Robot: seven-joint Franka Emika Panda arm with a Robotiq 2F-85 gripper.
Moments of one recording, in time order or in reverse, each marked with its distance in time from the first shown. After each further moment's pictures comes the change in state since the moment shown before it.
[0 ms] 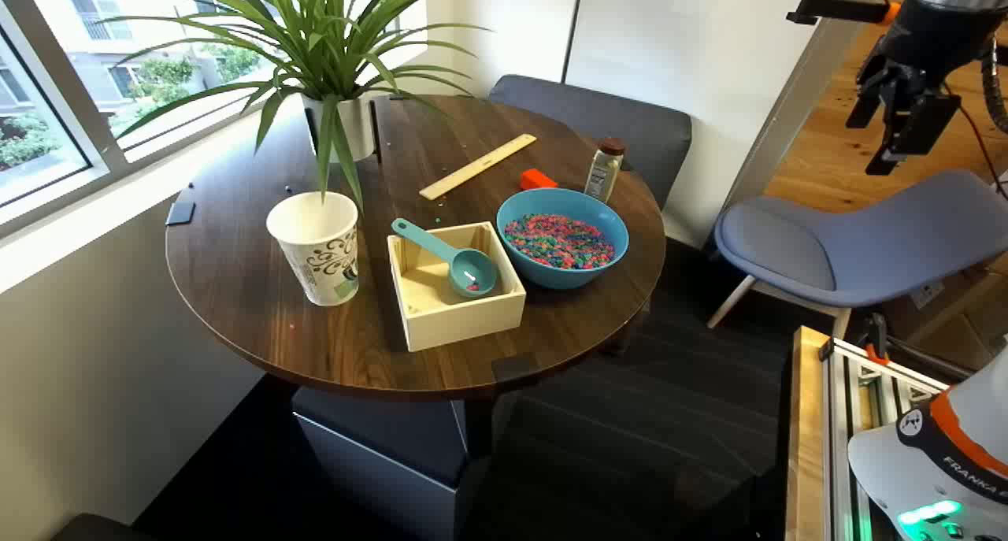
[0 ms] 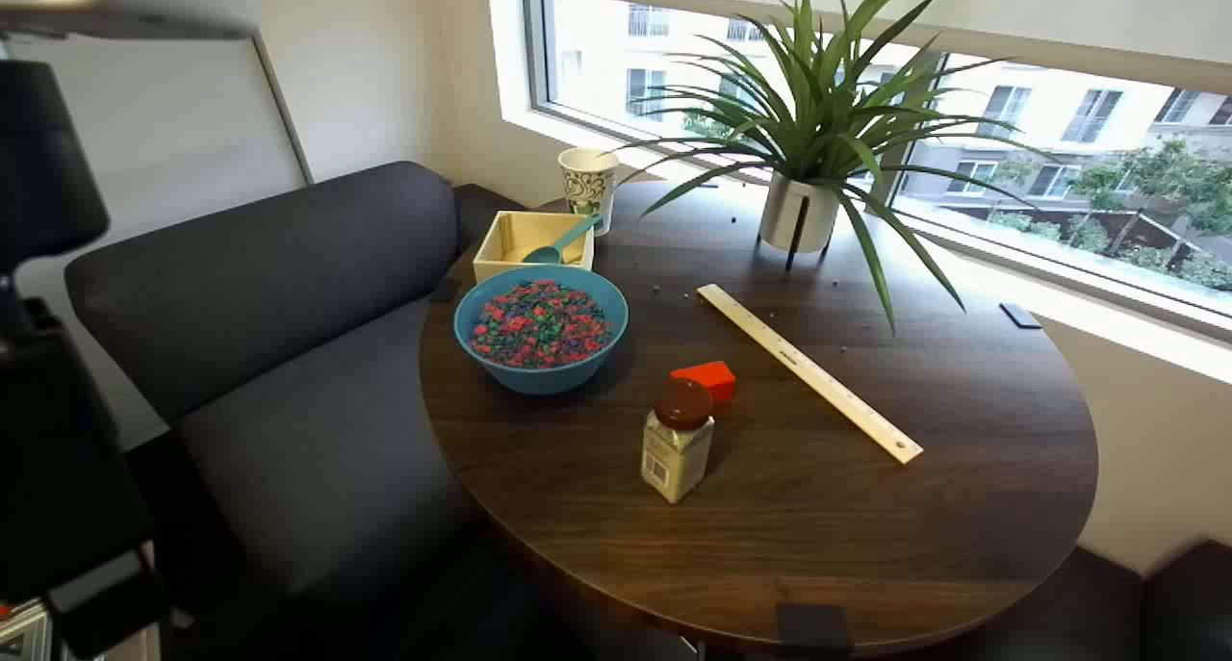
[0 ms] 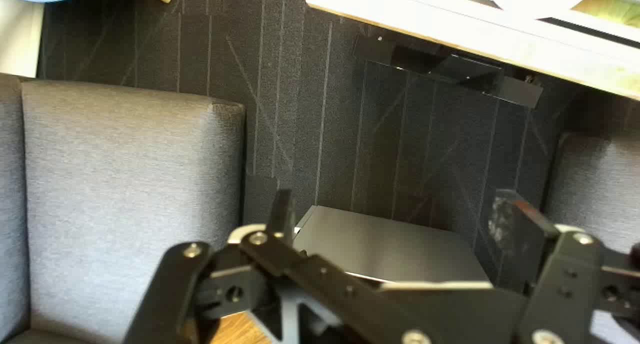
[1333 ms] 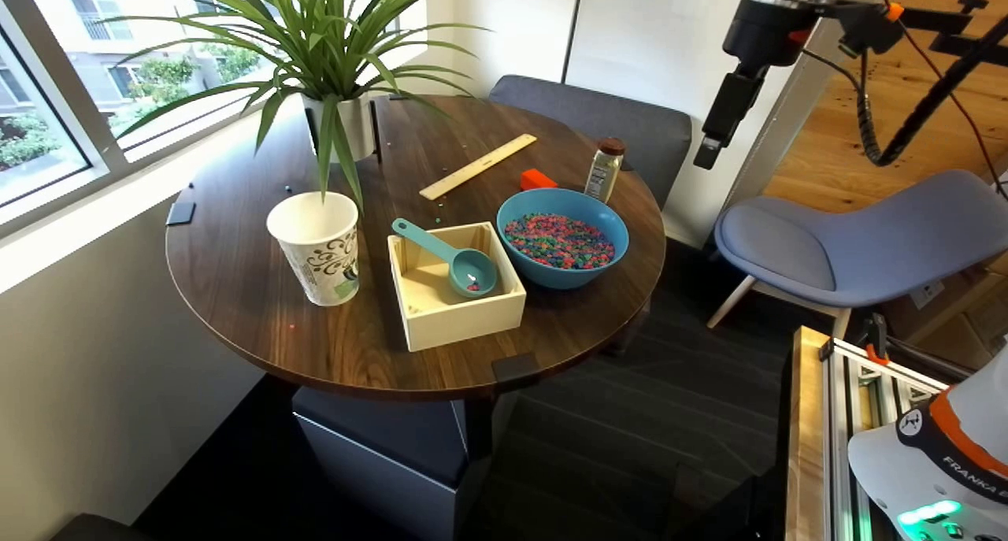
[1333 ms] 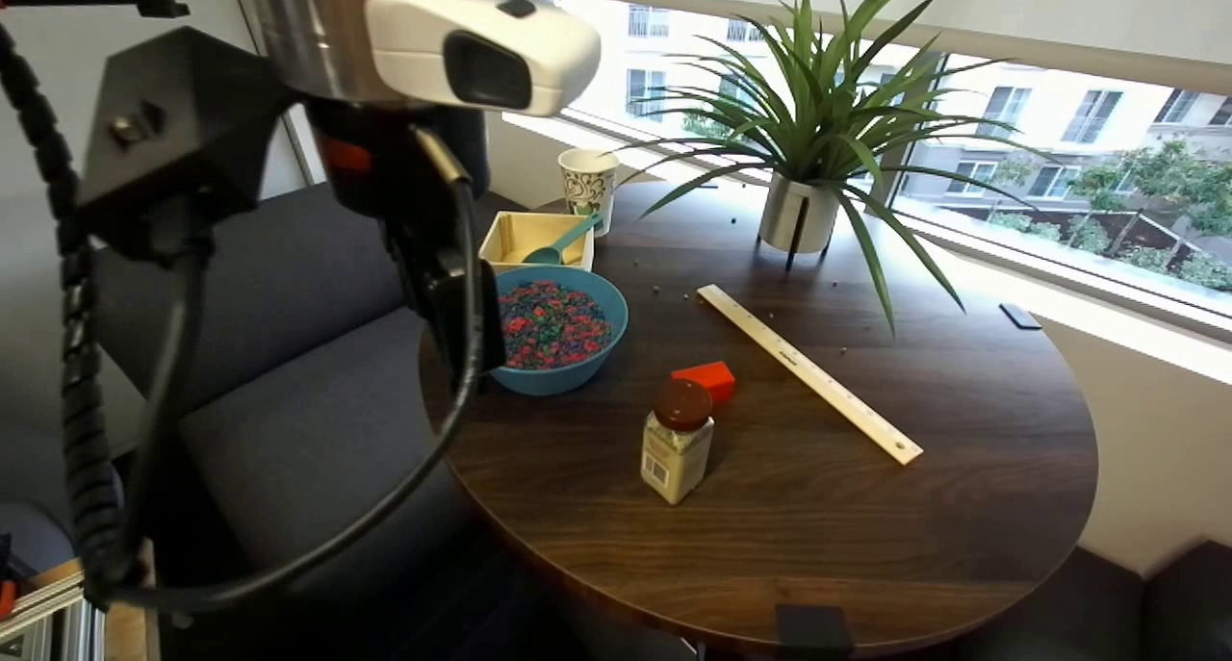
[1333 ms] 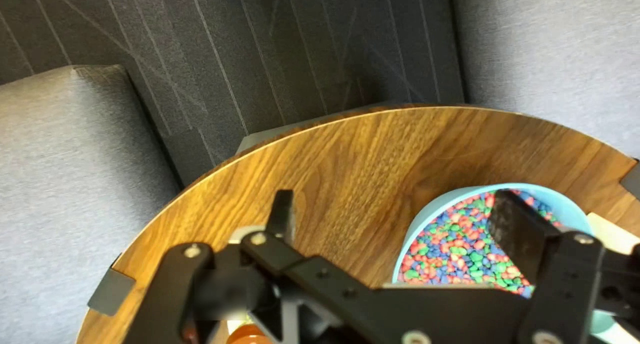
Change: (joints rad) arm 0.031 0.401 -0.011 0.205 0.327 0.289 0.344
